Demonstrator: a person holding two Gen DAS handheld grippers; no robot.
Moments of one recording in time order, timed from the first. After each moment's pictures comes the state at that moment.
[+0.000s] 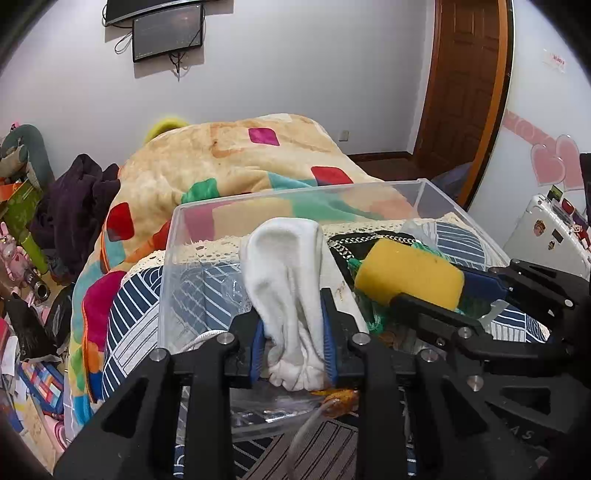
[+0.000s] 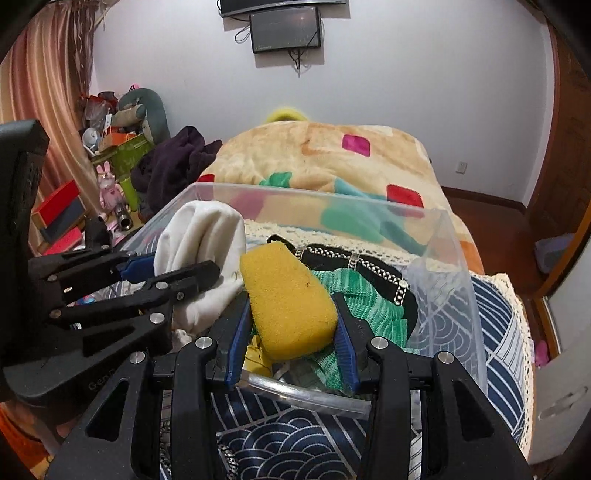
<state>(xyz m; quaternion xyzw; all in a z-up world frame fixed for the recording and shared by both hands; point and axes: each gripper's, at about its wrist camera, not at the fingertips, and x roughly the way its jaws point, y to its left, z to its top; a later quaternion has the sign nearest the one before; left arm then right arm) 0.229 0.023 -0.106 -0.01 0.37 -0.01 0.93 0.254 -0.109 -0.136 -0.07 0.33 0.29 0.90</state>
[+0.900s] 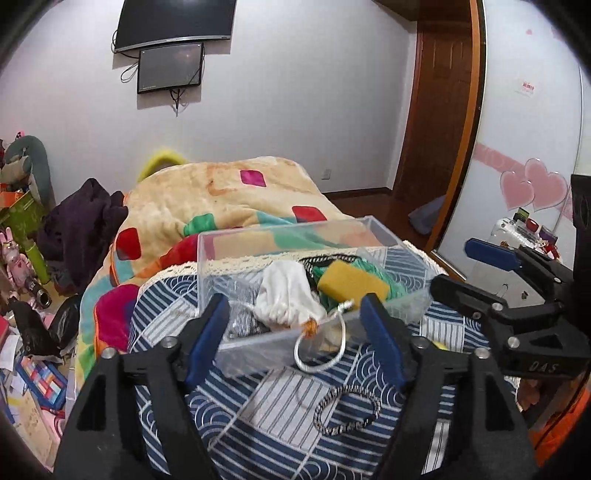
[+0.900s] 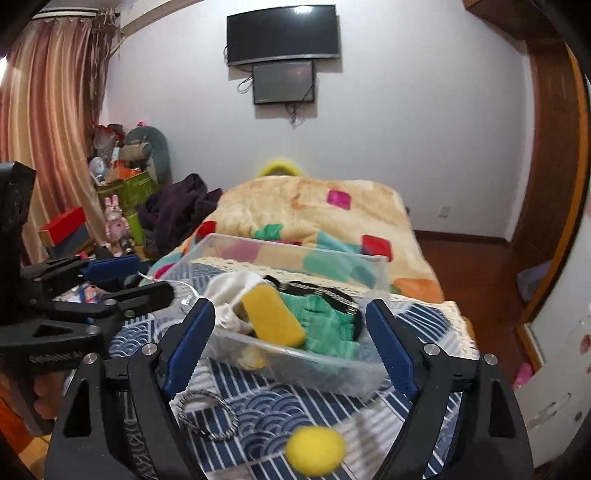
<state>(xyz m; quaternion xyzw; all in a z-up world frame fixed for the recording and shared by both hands) 0.138 0.022 -0.053 -0.03 0.29 -0.03 0.95 0.196 -0.156 -0.089 -0.07 0.23 0.27 0.93</state>
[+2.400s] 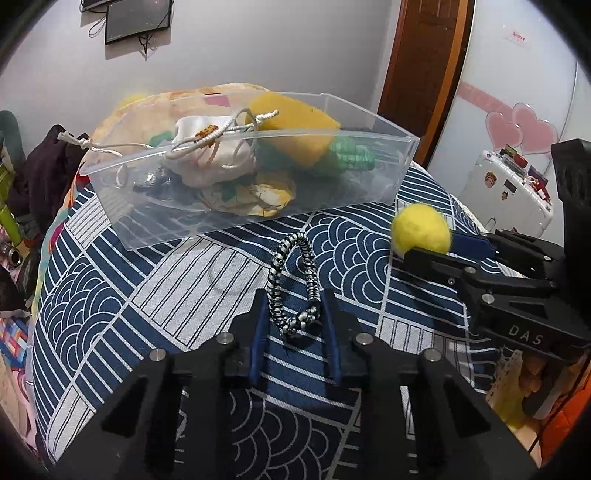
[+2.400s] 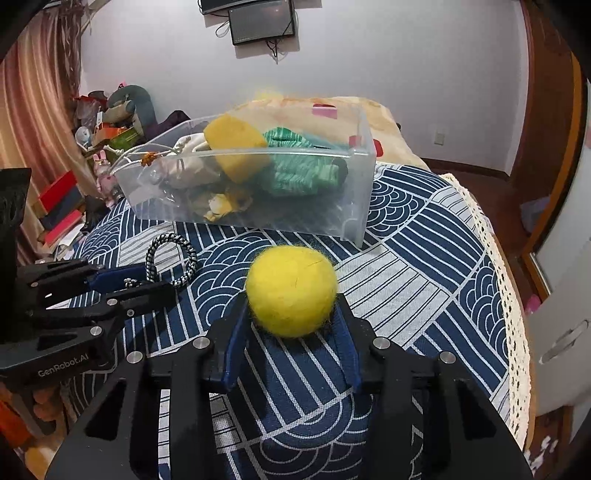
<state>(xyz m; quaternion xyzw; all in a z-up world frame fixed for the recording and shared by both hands) 0.118 -0.031 -0.152 -0.03 0.40 -0.08 0.91 0.176 -0.190 -0.180 -0.05 0.35 0.26 0.90</state>
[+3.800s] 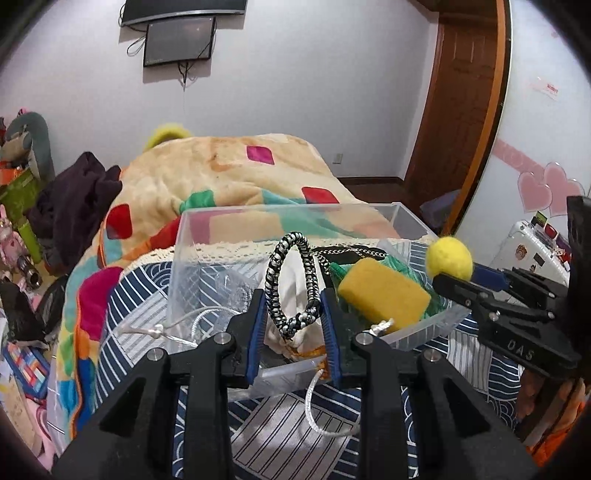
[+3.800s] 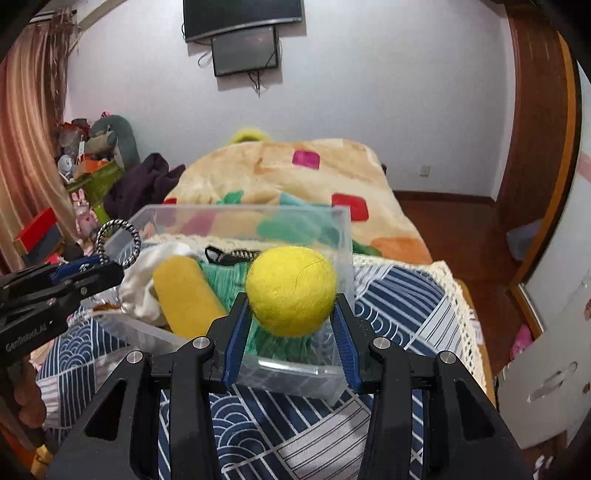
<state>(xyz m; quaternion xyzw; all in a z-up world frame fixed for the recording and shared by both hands) 0.195 0.025 -0.092 -0.06 0.33 -0.02 0.94 0.248 -0.163 -0.133 -0.05 0.30 0.23 0.92</state>
